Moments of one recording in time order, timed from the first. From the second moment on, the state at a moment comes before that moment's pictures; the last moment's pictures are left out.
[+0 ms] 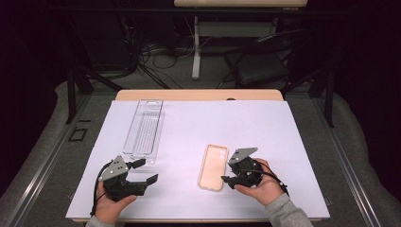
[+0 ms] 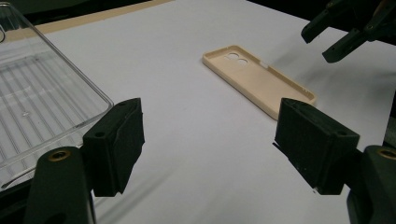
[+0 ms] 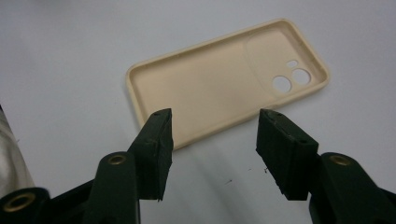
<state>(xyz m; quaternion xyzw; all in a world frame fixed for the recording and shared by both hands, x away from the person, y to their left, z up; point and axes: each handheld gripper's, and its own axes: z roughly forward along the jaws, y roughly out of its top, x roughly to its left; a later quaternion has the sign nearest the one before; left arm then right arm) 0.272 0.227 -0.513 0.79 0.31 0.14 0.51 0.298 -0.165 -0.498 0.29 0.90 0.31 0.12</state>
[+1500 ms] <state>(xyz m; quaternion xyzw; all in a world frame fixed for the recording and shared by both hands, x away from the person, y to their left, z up) 0.272 0.227 -0.513 0.79 0.31 0.14 0.51 0.307 -0.127 -0.498 0.26 0.93 0.25 0.07</state>
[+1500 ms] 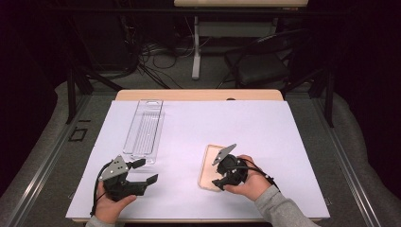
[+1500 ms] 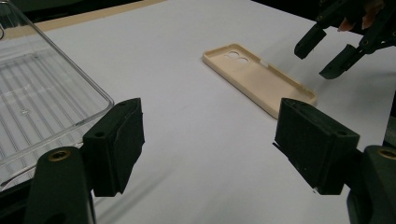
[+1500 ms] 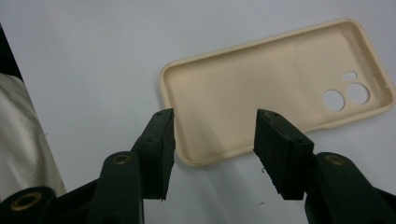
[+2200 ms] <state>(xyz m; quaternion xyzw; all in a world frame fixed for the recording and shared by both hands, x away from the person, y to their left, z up) 0.272 0.227 -0.514 0.79 0.31 0.14 0.51 0.306 -0.118 -0.499 0.24 0.94 0.24 0.06</state>
